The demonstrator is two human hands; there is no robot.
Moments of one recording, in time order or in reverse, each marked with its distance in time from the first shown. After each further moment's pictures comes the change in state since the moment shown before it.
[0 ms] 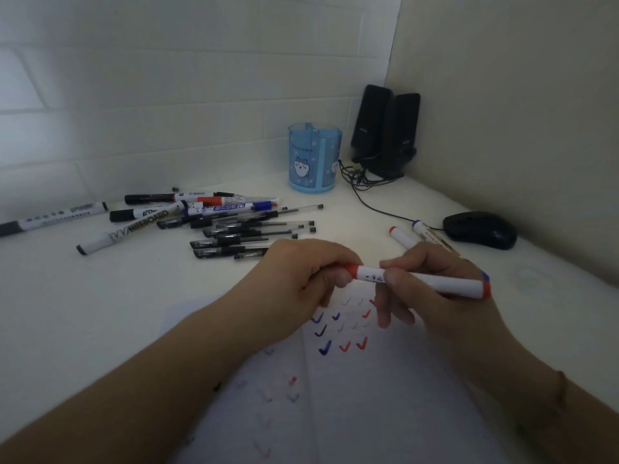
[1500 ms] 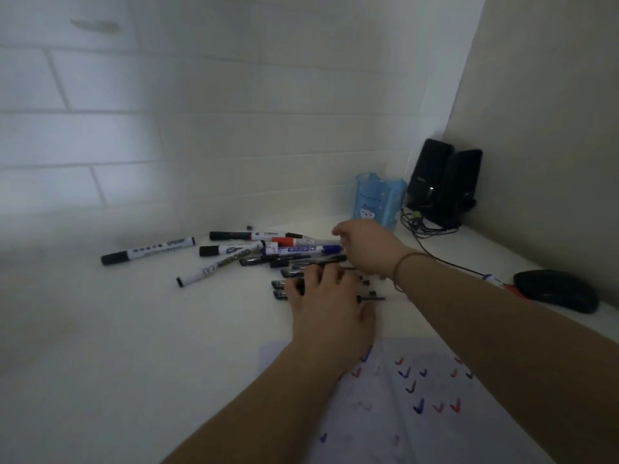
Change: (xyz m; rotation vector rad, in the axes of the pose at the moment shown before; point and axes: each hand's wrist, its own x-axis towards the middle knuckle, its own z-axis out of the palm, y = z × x) left_hand -0.006 -0.050 0.000 0.540 0.094 -0.506; right_hand 0.197 0.049 0.111 -1.098 -0.324 0.054
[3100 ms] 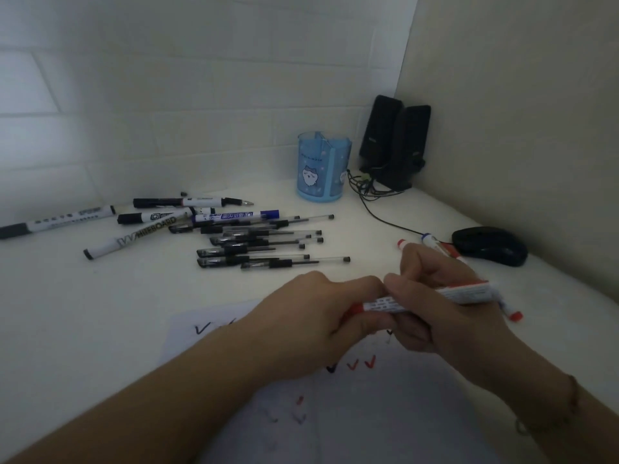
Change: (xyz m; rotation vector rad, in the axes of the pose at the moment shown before) left_hand -0.023 0.050 -0.023 -0.444 -0.196 0.636; right_hand -0.210 0.046 -0.045 1.446 0.022 -0.009
